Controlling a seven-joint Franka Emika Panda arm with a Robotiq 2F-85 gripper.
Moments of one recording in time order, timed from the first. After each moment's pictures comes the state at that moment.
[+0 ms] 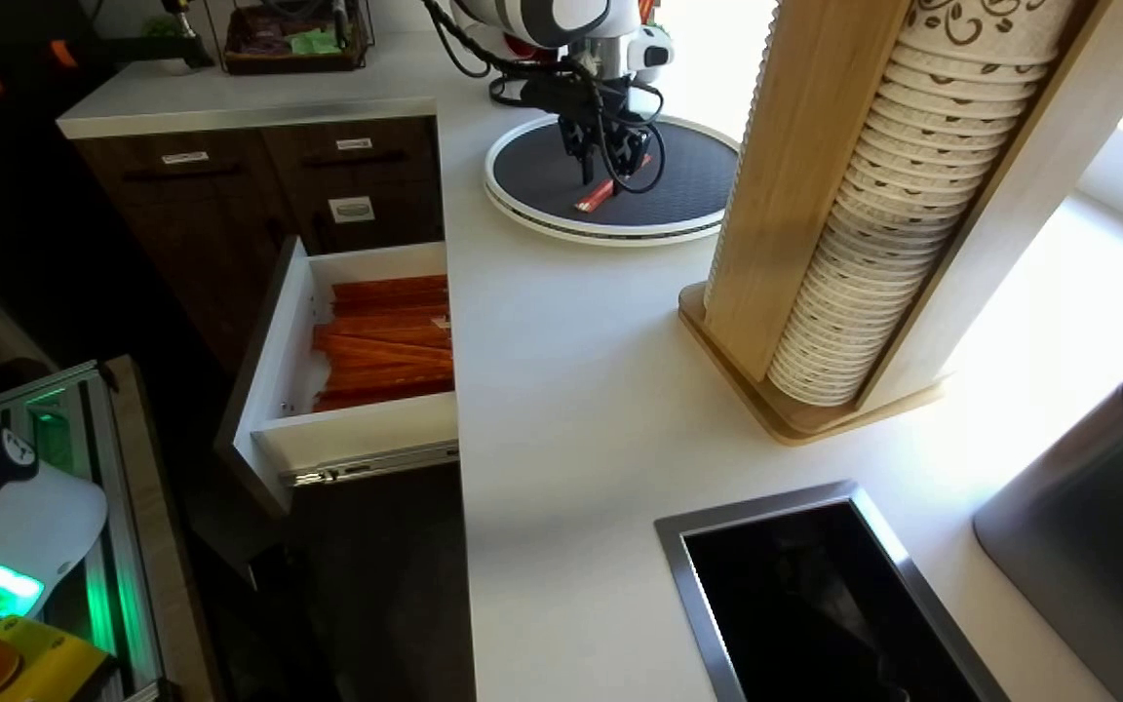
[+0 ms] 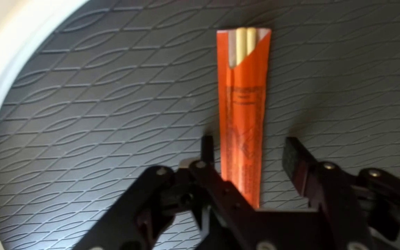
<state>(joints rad) 0.01 0.74 0.03 -1.33 0.01 2.21 -0.29</state>
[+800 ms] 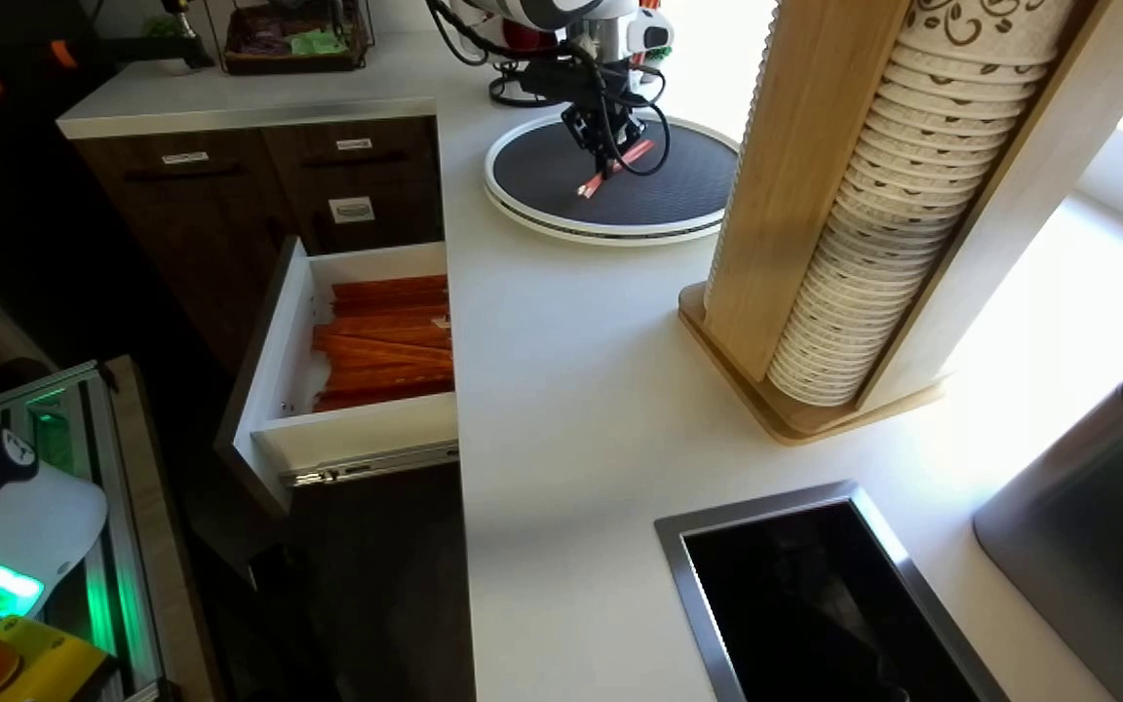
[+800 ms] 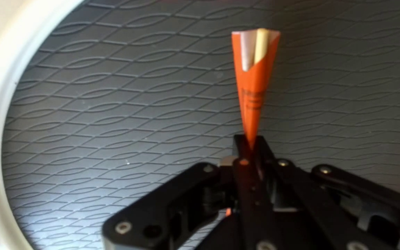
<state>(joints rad) 0.01 0.71 0.04 -1.33 -0.01 2.20 -0.31</state>
